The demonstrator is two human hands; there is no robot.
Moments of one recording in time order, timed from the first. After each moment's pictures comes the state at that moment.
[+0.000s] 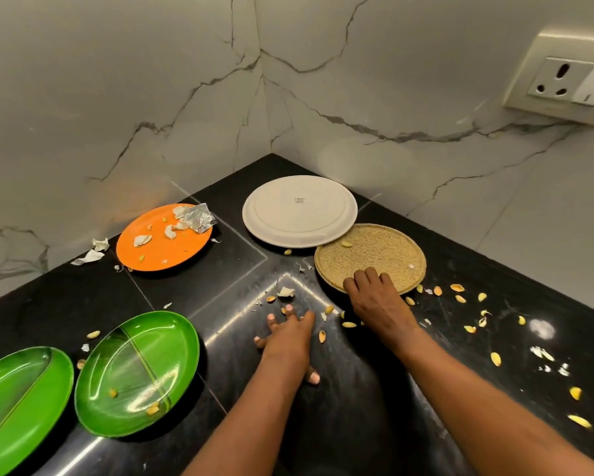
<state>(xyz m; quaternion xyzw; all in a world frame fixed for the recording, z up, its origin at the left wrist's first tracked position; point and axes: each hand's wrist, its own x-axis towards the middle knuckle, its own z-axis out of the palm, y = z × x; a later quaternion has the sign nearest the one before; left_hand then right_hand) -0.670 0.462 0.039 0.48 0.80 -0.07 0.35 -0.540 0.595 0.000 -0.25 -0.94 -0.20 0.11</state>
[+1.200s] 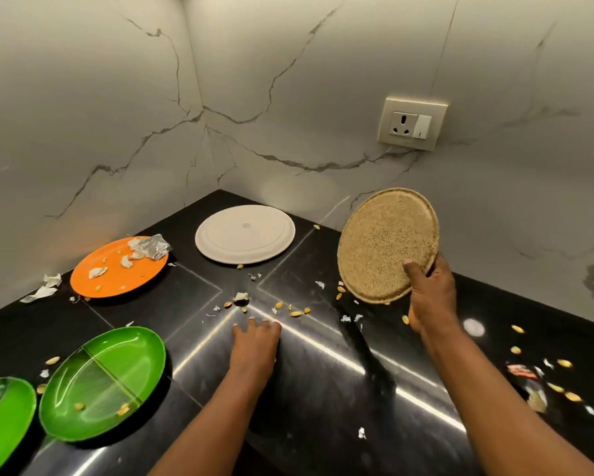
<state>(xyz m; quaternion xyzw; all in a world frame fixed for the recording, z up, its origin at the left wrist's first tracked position) -0.635 0.415 0.030 0.63 0.77 -0.07 0.04 -0.399 0.528 0.114 -0.45 -0.42 0.49 0.62</state>
